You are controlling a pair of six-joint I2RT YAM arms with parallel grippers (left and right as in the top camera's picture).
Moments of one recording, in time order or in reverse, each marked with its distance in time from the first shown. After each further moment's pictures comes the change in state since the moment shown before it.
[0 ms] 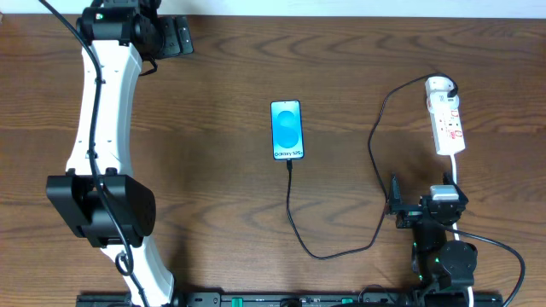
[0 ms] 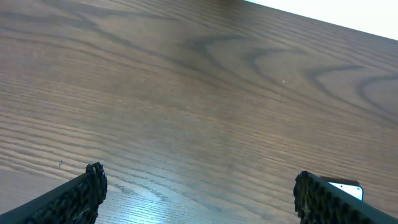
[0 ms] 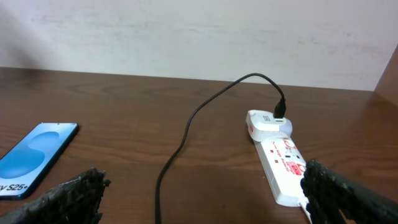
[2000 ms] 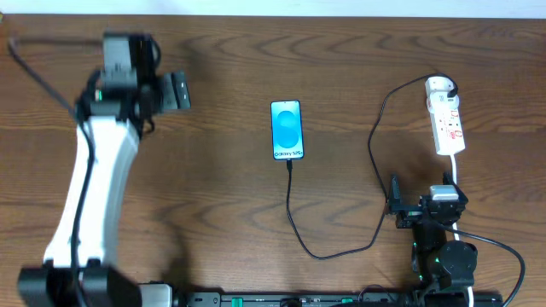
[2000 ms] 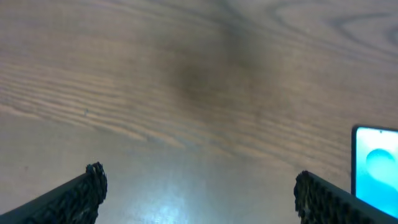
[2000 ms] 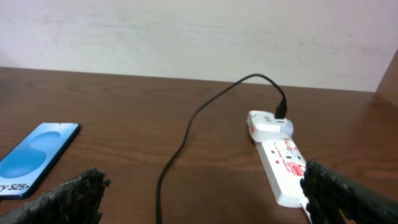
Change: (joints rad) left arm 0.000 -0.502 -0.763 0.342 -0.049 0.051; right arm 0.000 -0.002 0.000 0.000 -0.002 -0.001
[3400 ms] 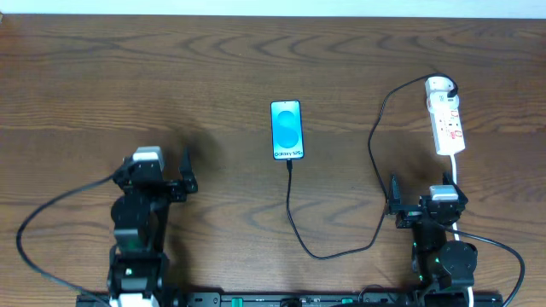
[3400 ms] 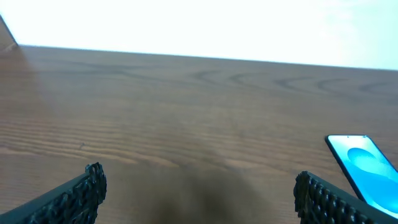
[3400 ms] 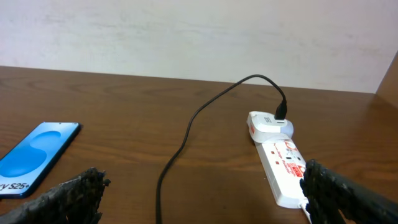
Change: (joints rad) left arm 0.000 -0.888 -1.104 0.882 0.050 0.097; right arm 0.000 -0.001 0.000 0.000 -0.002 -0.003
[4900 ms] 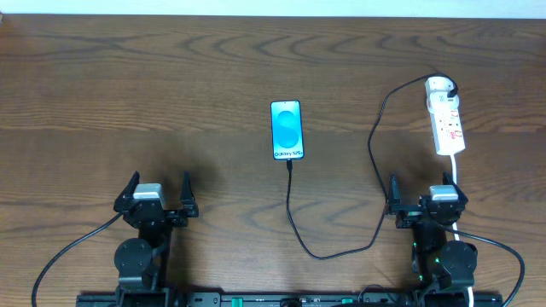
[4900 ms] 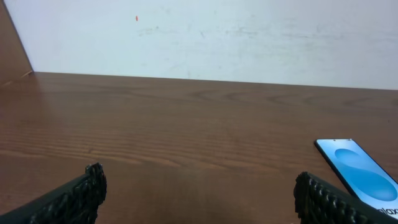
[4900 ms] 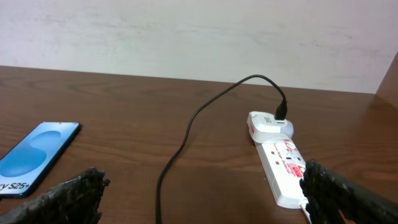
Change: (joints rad) left arm -0.006 -0.595 -0.189 -0.268 0.003 0.014; right arm 0.000 0.000 0.000 0.000 0.000 0.000
